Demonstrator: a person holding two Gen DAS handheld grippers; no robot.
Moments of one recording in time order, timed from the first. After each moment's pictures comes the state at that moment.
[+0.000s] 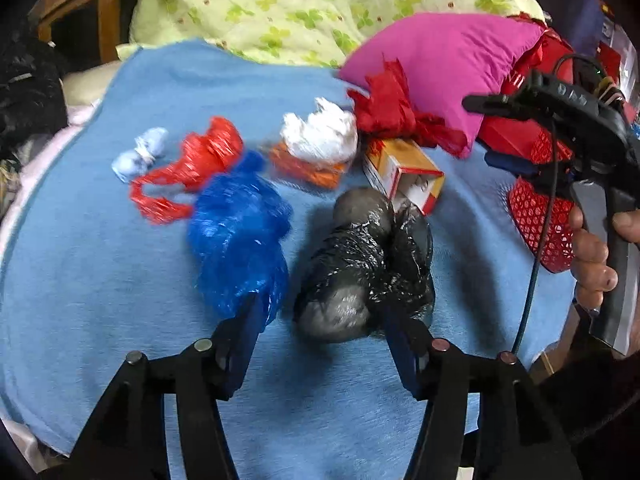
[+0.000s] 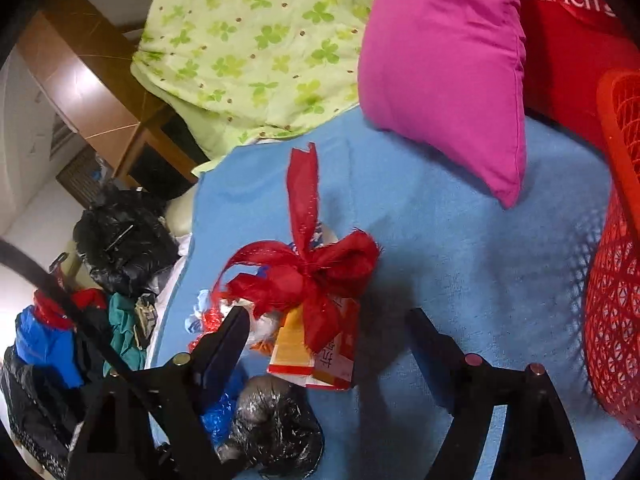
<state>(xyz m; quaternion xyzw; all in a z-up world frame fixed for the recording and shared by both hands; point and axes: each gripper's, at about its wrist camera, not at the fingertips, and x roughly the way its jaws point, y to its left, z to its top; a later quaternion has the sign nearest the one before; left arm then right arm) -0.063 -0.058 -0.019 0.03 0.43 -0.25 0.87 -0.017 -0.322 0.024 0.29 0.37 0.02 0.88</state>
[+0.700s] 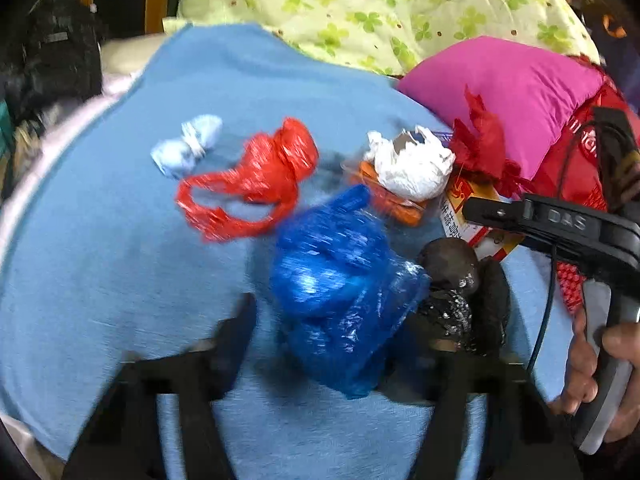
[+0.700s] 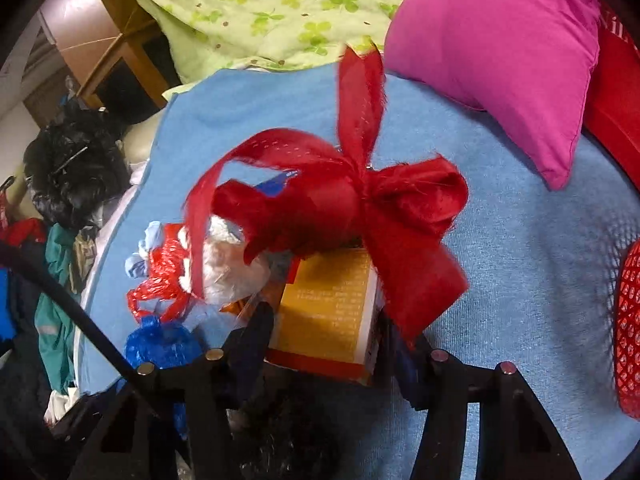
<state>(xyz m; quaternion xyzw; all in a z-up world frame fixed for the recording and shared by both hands) 0.003 -0.035 -0.039 -0.03 0.46 -0.19 0.87 0.025 -0.248 -0.011 0.18 0.46 -0.01 0.87</state>
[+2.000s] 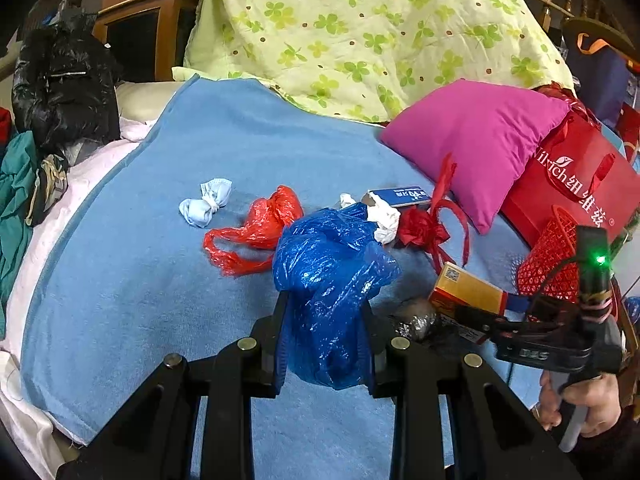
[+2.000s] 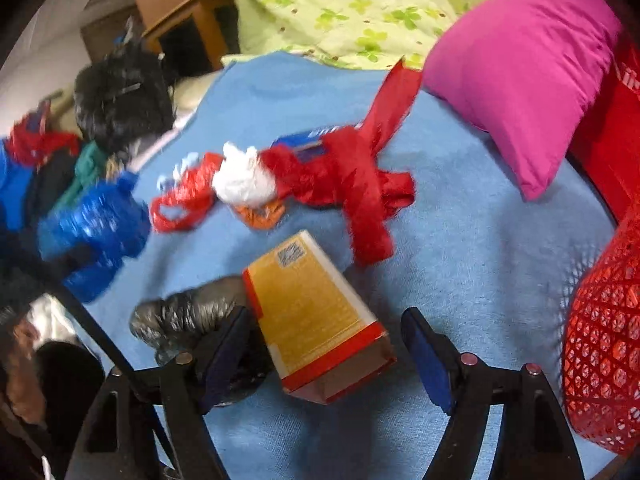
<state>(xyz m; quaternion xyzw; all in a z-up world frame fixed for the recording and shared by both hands) -0.050 -0.024 0.029 -0.03 0.38 -0.19 0.90 -0.047 -0.251 -0.008 0.07 0.46 0.06 0.89</state>
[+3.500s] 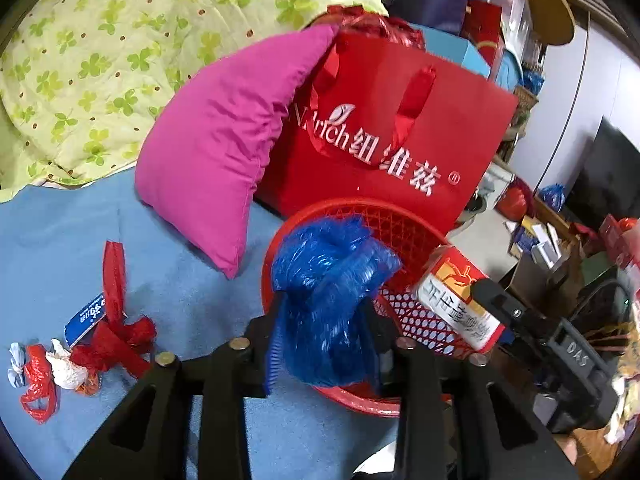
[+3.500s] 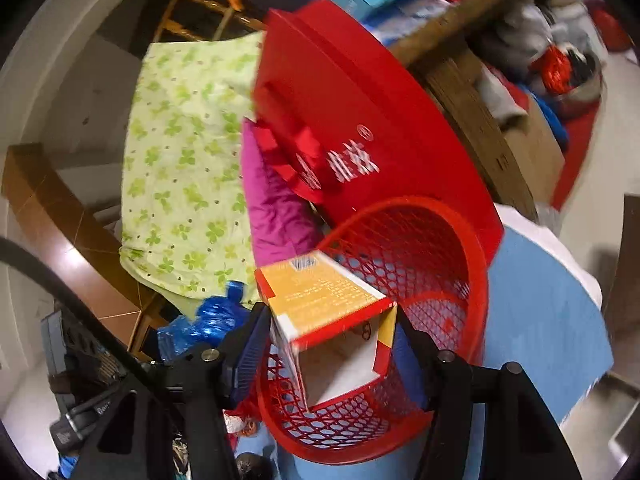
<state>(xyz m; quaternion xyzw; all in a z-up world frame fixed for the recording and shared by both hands) -0.085 -0.333 0.123 0.10 0.37 -0.43 0.82 -0.261 -0.512 0.061 0.46 0.13 -0.13 0.87</state>
